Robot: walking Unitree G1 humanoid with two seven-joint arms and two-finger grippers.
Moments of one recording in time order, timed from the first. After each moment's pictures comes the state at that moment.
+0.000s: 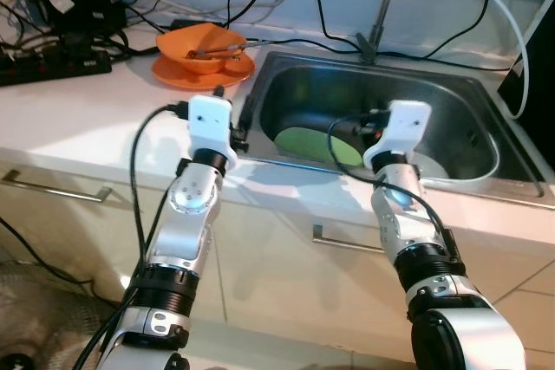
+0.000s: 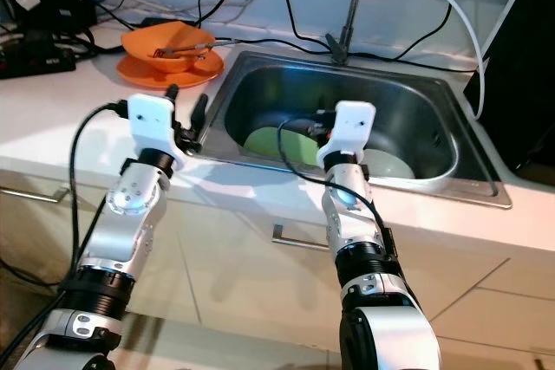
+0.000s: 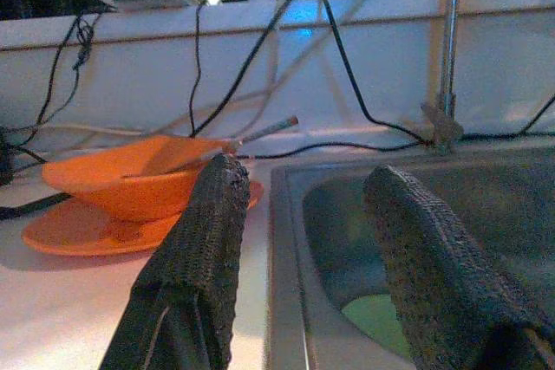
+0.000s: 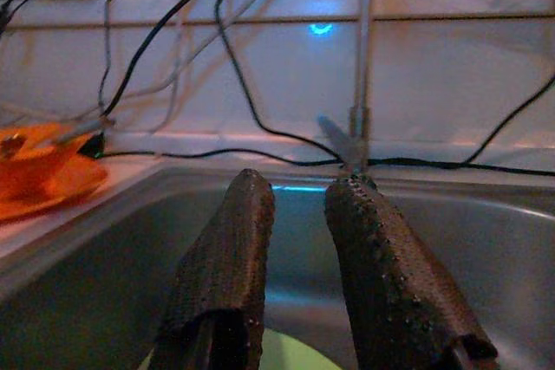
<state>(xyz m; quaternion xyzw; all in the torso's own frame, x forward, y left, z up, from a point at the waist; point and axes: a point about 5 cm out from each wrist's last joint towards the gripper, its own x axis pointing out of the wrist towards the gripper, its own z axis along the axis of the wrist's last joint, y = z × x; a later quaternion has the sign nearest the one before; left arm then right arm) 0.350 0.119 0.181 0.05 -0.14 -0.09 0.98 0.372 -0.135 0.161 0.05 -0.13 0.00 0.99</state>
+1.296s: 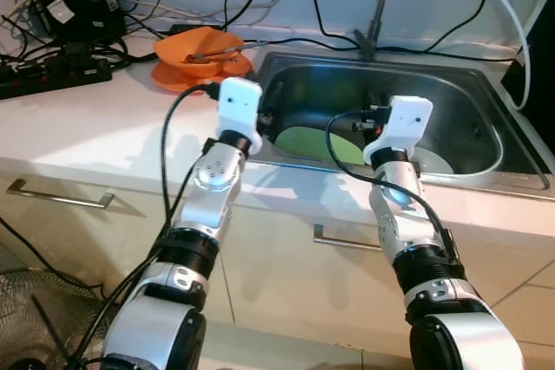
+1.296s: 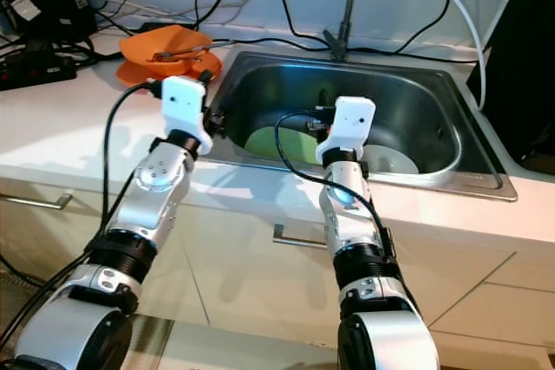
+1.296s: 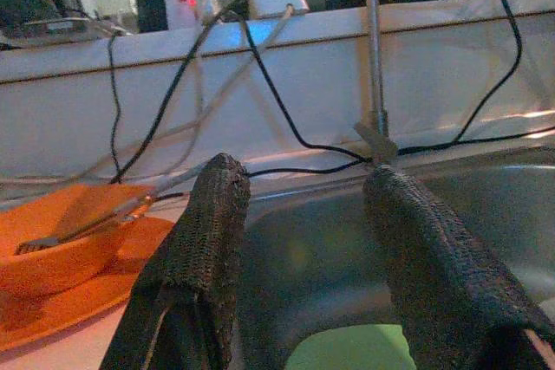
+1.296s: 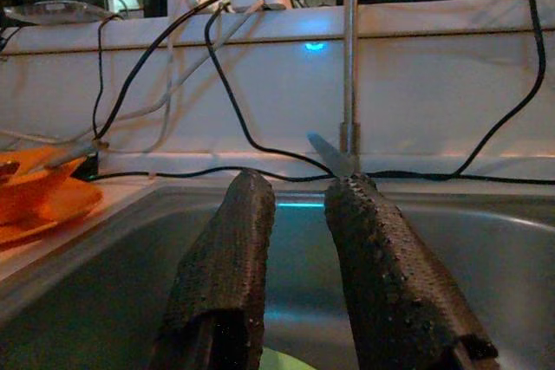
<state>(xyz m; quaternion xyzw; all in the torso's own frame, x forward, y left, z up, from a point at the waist) 0.375 0.088 0.195 0.05 -0.16 -0.15 0.97 0.370 -0.128 0.172 0.03 -0.16 0.00 0.99</state>
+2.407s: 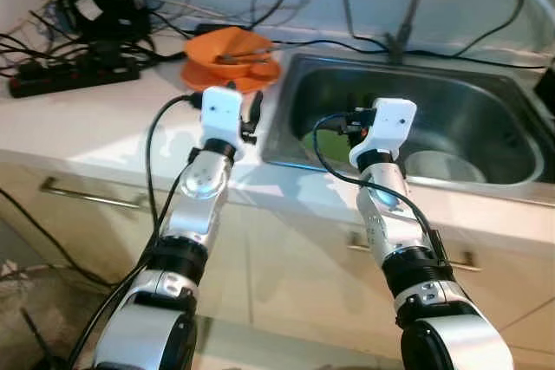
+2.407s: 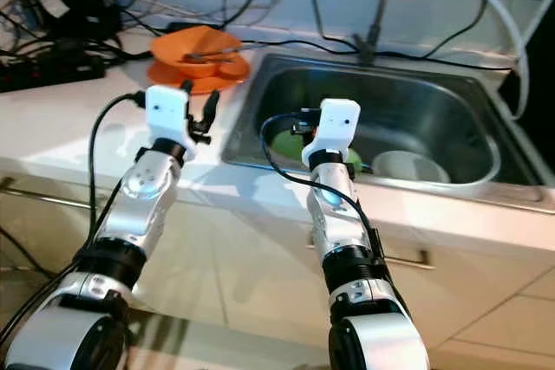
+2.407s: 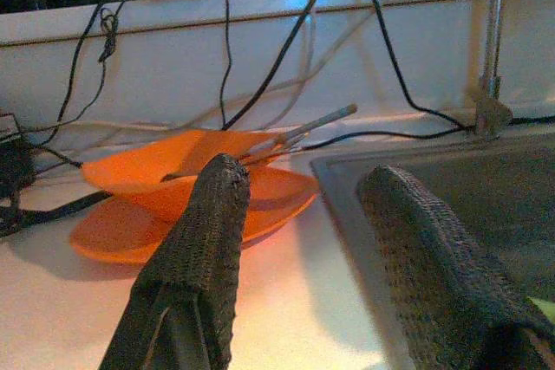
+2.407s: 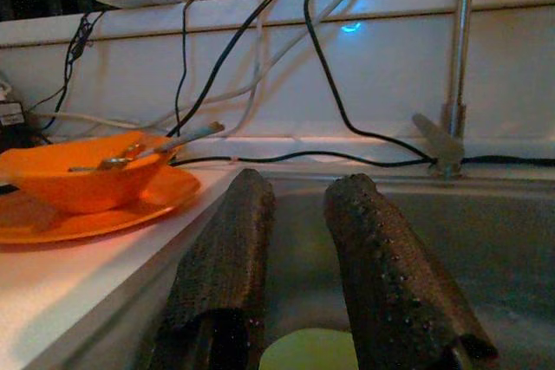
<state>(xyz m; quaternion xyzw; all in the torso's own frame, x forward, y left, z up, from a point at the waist) 0.373 0.111 0.181 0.05 -0.14 -0.10 0.98 0.368 -0.108 0.167 0.05 -0.14 0.03 0.99</state>
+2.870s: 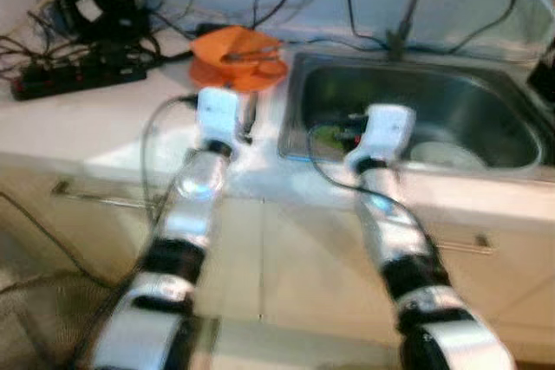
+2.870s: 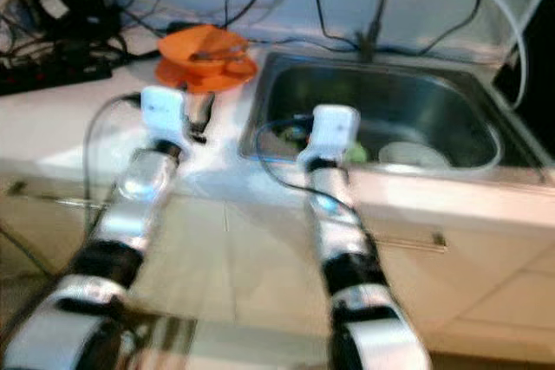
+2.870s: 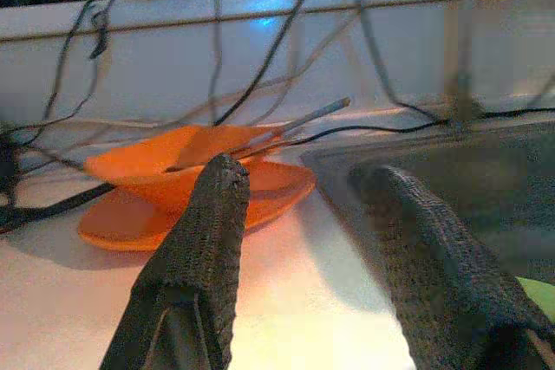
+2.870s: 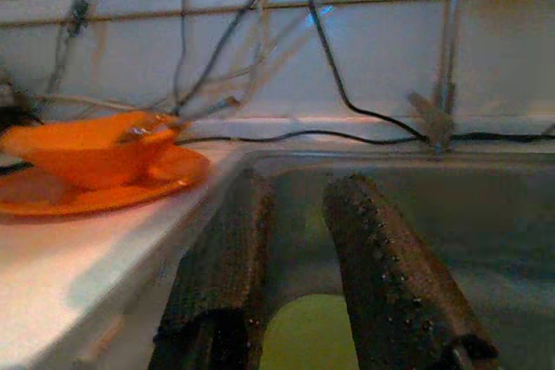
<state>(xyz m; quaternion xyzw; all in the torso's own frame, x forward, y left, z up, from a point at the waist) 0.370 0.101 0.180 0.05 -0.13 -0.12 0.98 0.365 -0.112 0.156 0.05 -0.12 0.02 0.99</state>
